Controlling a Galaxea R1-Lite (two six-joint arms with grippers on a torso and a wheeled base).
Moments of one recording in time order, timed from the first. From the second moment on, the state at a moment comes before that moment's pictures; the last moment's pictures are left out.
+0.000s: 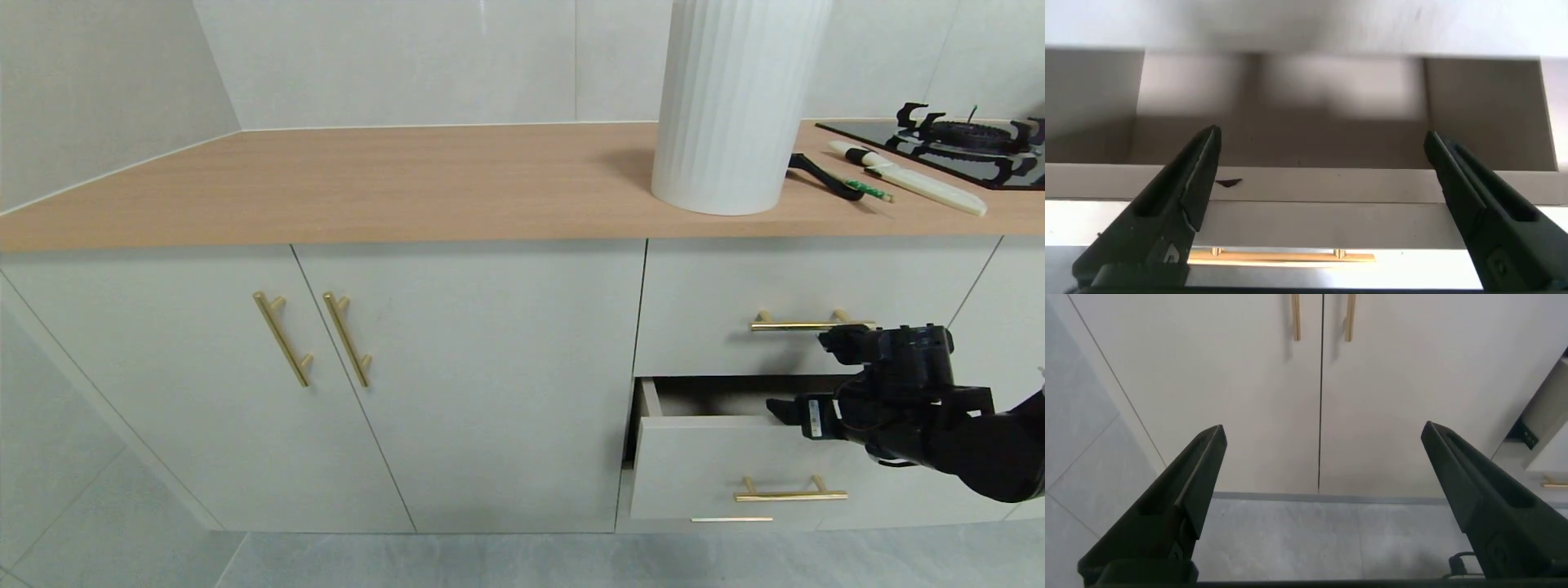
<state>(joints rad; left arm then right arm) 0.00 0.00 0.00 0.00 0.03 0.00 0.13 1.94 -0.66 -0.67 -0.13 0.04</state>
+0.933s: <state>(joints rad) 0.00 0.00 0.00 0.00 0.03 0.00 0.13 1.76 -0.80 0.35 -0.13 -0.06</state>
